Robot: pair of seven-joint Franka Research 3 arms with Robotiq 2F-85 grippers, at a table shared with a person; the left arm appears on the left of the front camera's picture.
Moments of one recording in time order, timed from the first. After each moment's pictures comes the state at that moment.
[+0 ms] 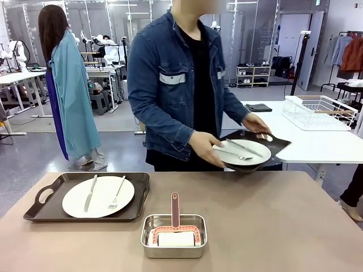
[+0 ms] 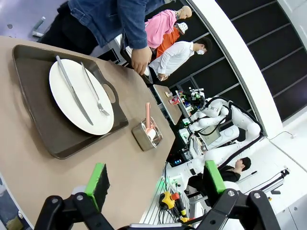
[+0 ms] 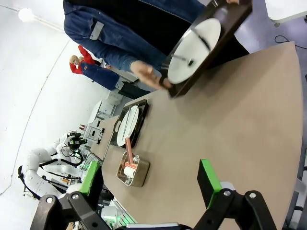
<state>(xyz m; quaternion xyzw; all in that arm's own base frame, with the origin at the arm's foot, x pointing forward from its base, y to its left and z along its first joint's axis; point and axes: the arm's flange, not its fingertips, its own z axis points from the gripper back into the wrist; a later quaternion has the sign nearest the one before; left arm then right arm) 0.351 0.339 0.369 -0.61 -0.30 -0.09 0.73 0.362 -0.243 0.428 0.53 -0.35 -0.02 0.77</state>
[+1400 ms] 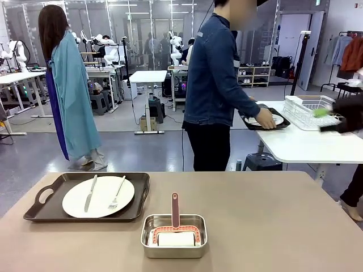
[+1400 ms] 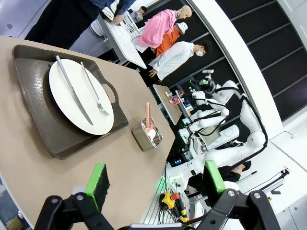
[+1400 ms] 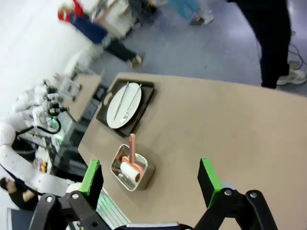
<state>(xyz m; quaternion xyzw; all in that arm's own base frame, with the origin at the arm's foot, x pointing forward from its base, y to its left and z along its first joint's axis) 0.351 0.339 0.369 -0.61 -0.30 -0.09 0.73 0.463 -0.060 0.576 0.44 -0.30 0.14 0.84</state>
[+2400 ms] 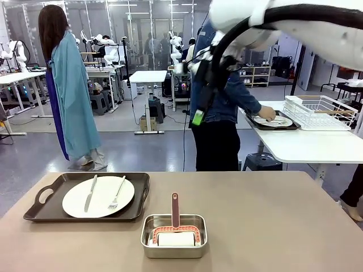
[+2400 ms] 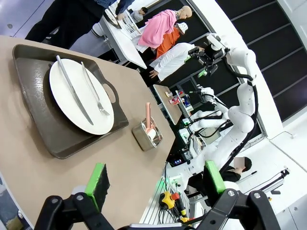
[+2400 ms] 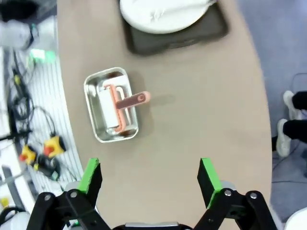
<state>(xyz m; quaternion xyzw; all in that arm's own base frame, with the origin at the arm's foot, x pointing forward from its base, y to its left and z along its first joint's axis) 0.351 0.339 0.368 -0.61 -0.30 -0.09 0.73 0.567 0.314 0.611 0.17 -0.03 0.61 0.78</state>
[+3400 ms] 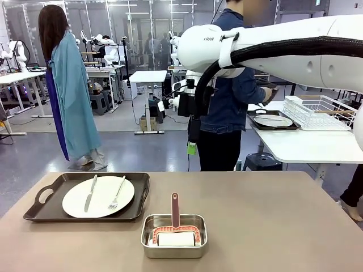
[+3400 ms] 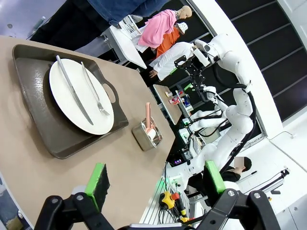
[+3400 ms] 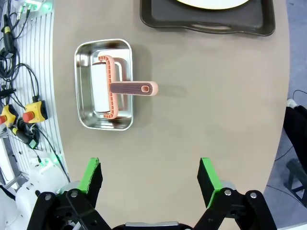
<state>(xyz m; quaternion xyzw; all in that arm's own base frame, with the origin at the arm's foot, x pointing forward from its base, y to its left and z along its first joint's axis) 0.351 0.339 0.368 -0.61 -0.30 -0.09 0.73 0.558 0.357 0.543 0.11 0.02 0.69 0.72</state>
